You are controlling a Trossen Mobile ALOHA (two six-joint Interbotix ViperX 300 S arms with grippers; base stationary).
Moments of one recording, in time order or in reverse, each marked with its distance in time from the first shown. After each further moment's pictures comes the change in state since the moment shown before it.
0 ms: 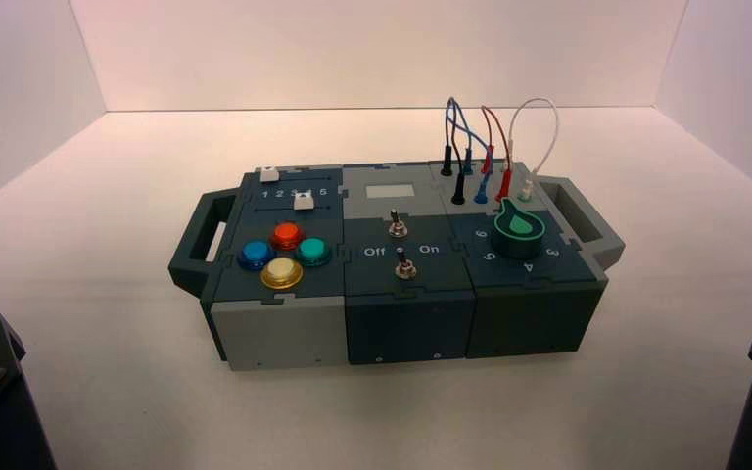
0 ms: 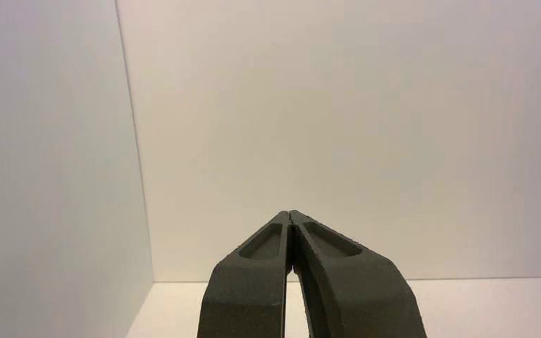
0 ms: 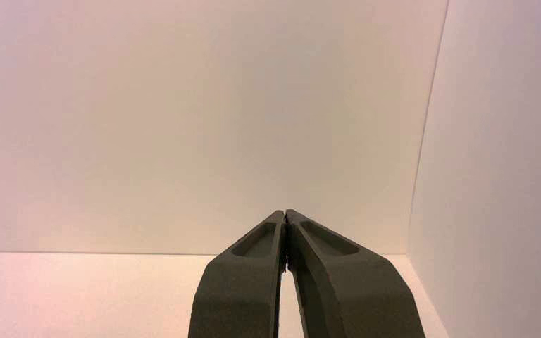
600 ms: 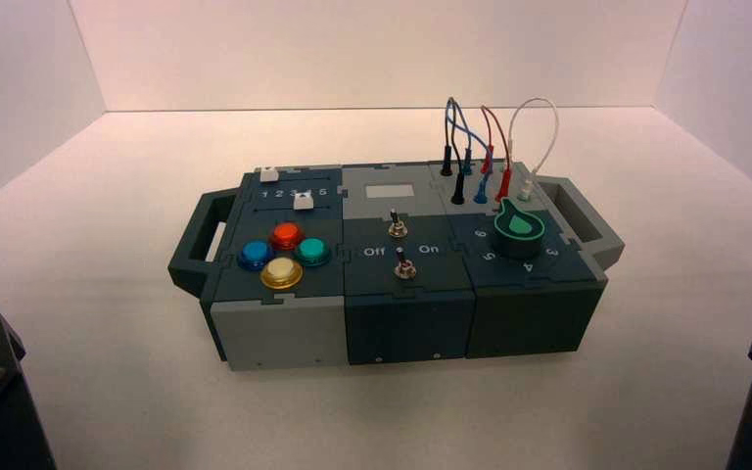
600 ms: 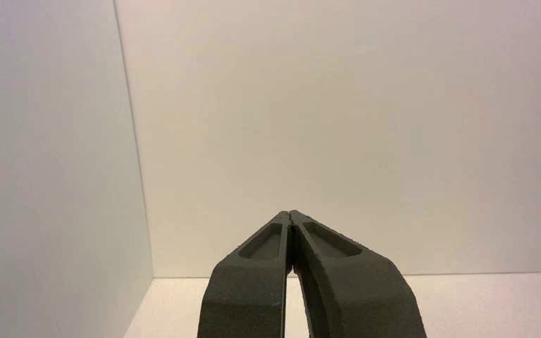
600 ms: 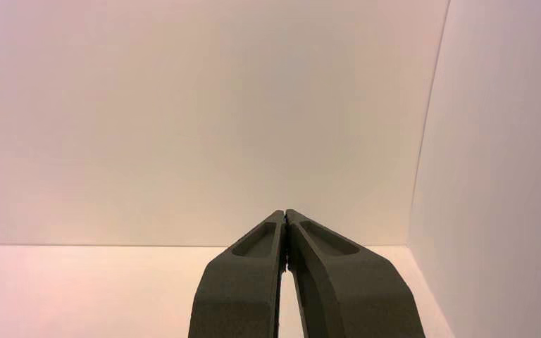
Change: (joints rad) left arm 0.000 0.002 0.000 0.000 0.015 0.000; right arm 0.002 0.009 0.000 0.002 0.029 0.003
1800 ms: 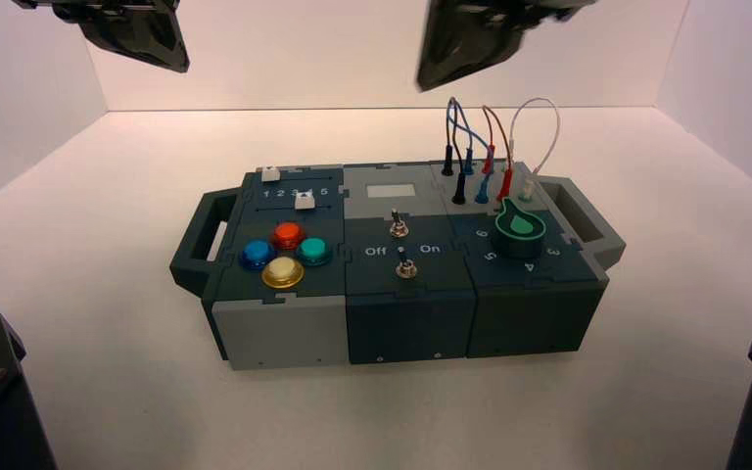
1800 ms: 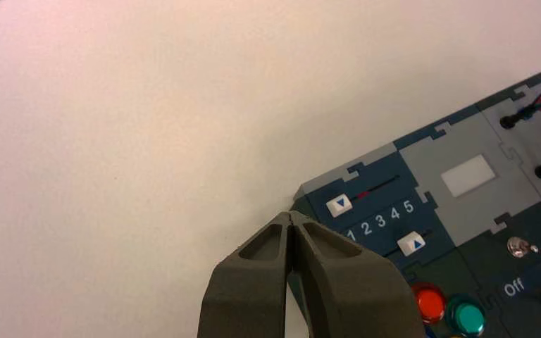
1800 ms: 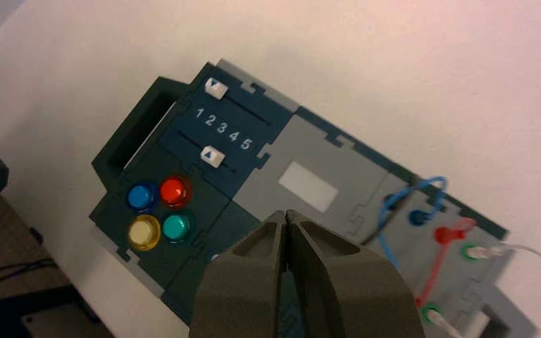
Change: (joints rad) left arm -0.377 0.431 -0.189 -0.023 0.686 -0.003; right arm 0.741 0.601 -0.334 0.146 0.614 0.006
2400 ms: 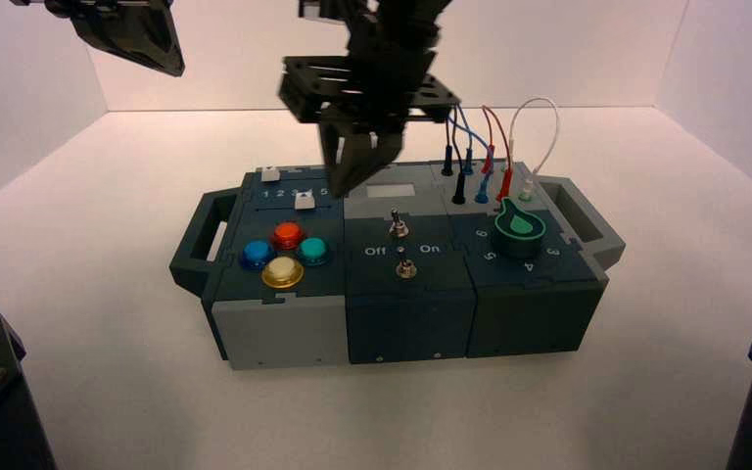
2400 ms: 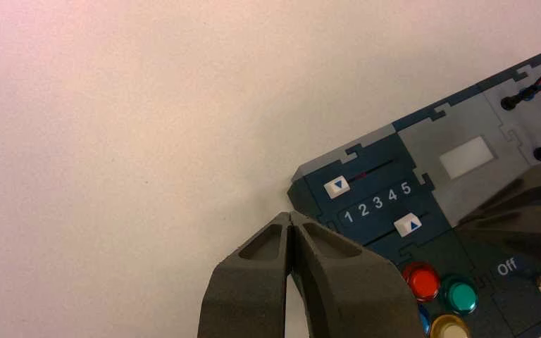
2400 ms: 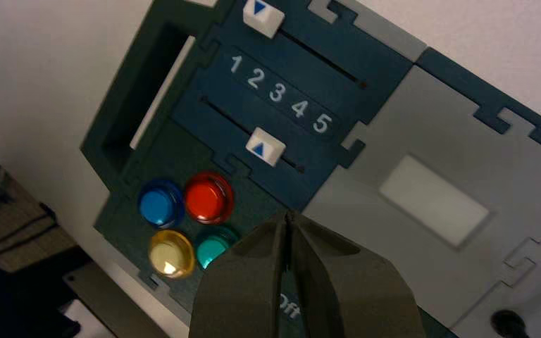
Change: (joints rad) left arm -0.002 -0.003 -0.029 -0.002 0.094 -0.003; right arm 0.115 0.502 -0.293 0.181 0.130 0.000
